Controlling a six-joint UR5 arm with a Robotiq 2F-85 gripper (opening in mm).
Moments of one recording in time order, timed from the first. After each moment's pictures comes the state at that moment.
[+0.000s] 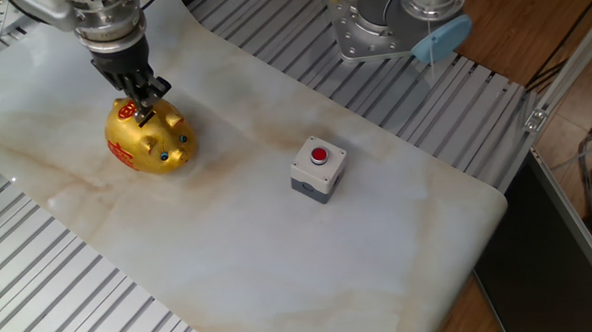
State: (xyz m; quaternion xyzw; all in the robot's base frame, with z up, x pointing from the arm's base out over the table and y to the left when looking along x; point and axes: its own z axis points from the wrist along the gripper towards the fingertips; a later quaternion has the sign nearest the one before) arm 0.549 -0.141 0.137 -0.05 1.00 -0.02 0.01
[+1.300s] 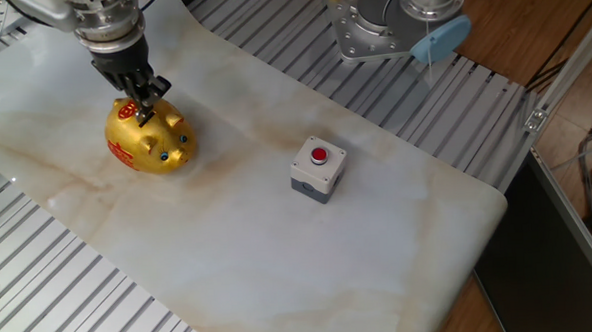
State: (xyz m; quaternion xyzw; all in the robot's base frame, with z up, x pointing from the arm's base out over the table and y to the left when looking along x) arm 0.547 -0.144 0.132 -0.05 1.00 -0.01 0.00
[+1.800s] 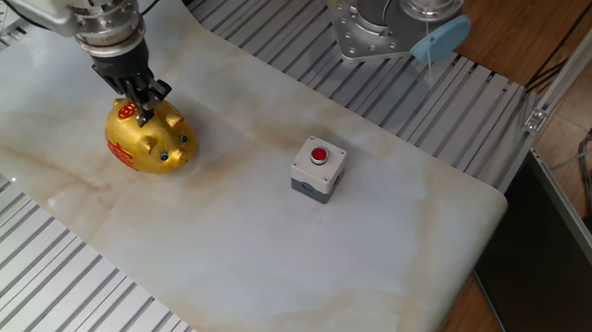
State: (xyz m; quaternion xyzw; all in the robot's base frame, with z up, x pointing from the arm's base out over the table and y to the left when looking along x) arm 0.549 -0.142 0.125 -0.05 1.00 -0.01 0.00
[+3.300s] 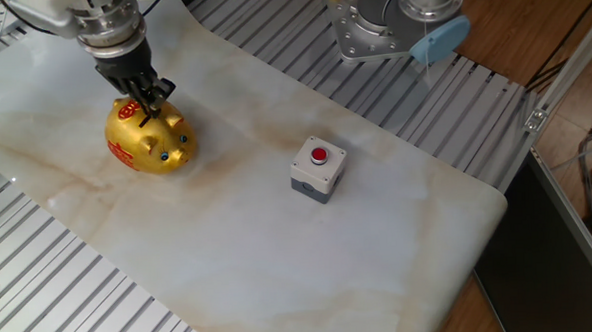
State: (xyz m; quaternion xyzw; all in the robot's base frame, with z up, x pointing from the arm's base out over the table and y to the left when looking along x) arm 0.540 -0.139 0.123 -0.08 1.00 0.01 -0.01
